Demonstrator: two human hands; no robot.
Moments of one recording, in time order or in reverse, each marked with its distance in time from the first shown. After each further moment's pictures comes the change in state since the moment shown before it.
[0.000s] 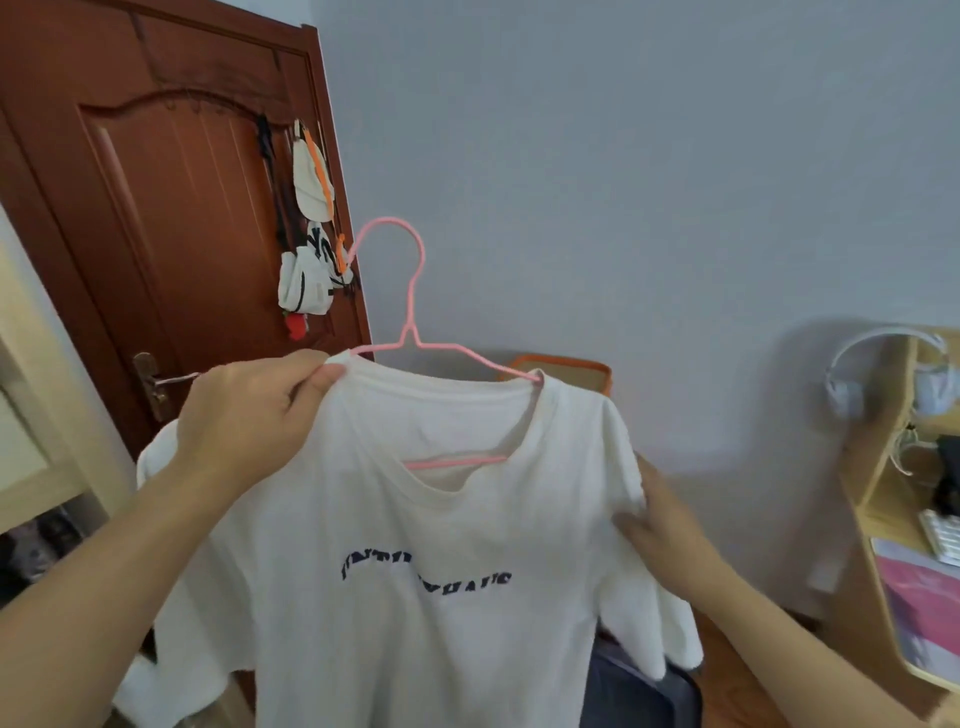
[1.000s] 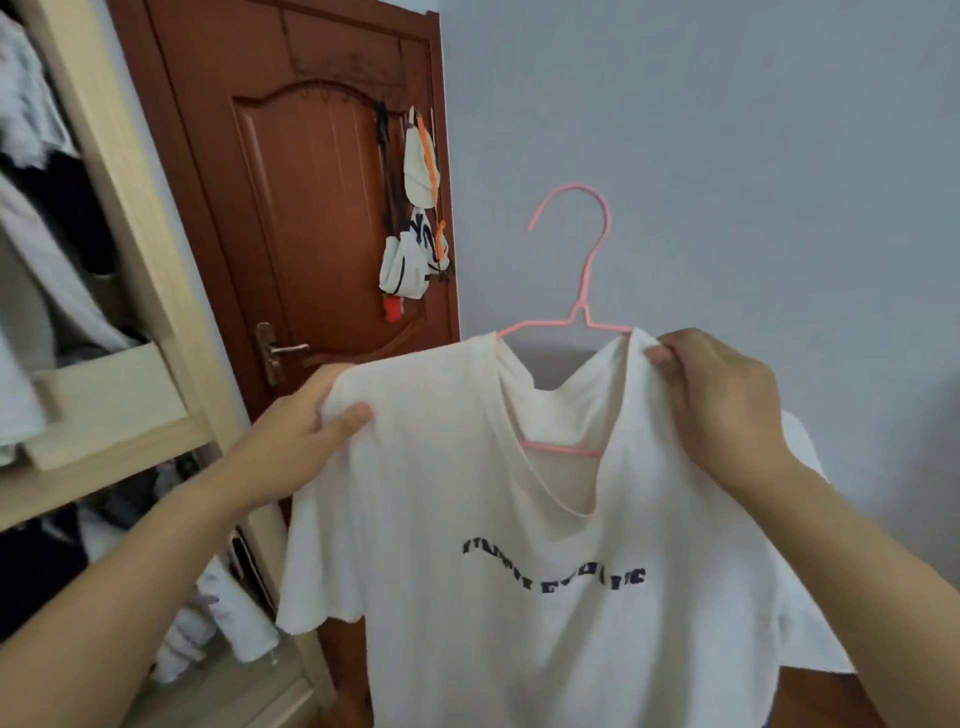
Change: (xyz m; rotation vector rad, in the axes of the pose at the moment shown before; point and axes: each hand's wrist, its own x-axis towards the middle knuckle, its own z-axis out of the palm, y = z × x) left_hand -0.047 -0.065 -0.014 -0.429 -0.445 -0.479; right_hand 0.113 -0.134 0.000 -0.342 0.500 -0.632
